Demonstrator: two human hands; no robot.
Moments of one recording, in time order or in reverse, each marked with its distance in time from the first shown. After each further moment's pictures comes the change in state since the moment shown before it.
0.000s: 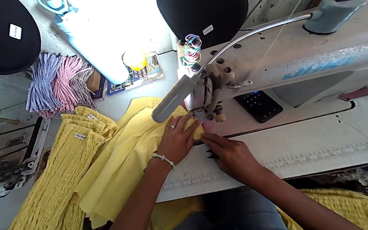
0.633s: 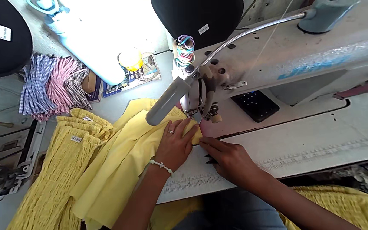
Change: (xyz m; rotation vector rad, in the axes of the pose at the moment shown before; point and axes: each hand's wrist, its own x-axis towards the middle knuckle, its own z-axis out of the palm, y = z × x) left_hand -0.009 0.007 0.002 0.012 0.018 0.017; right_hand -0.006 -0.004 -0.003 0.017 -0.008 -0.018
